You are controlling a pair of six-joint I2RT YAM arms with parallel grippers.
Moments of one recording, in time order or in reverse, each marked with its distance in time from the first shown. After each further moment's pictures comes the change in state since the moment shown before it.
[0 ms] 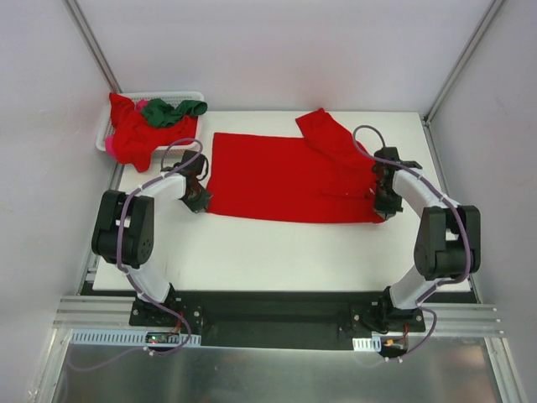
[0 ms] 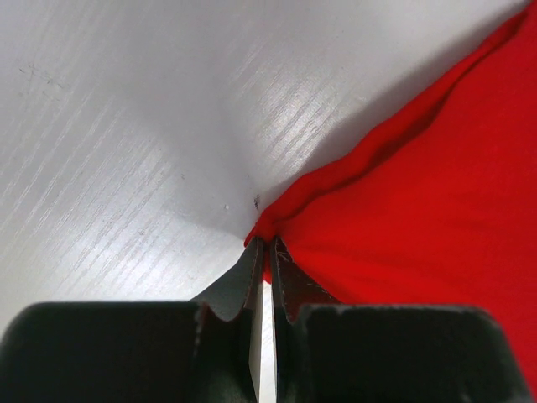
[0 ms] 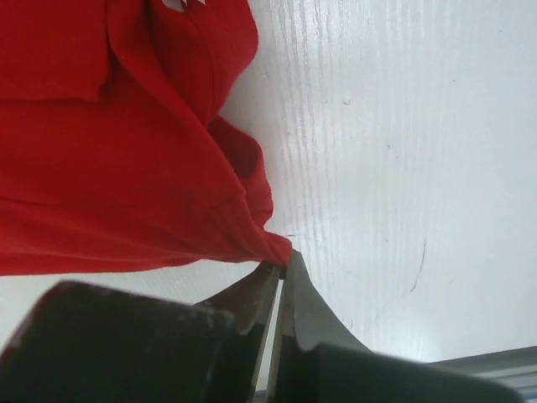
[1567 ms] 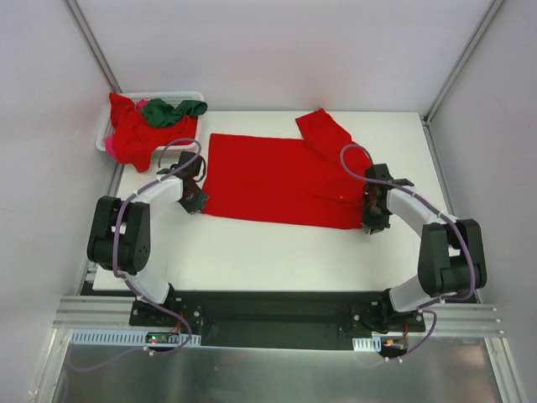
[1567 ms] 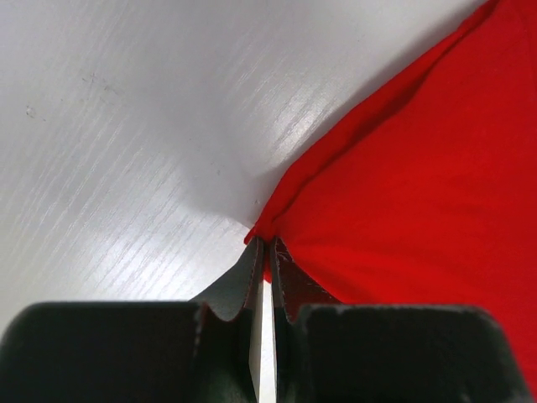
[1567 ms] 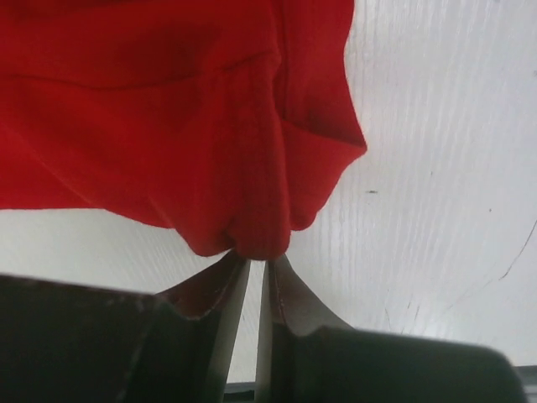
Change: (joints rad) left arm 0.007 -0.058 -0.030 -0.006 -0.037 0.058; right arm 0.076 -0.128 -0.207 0.090 -0.157 0.070
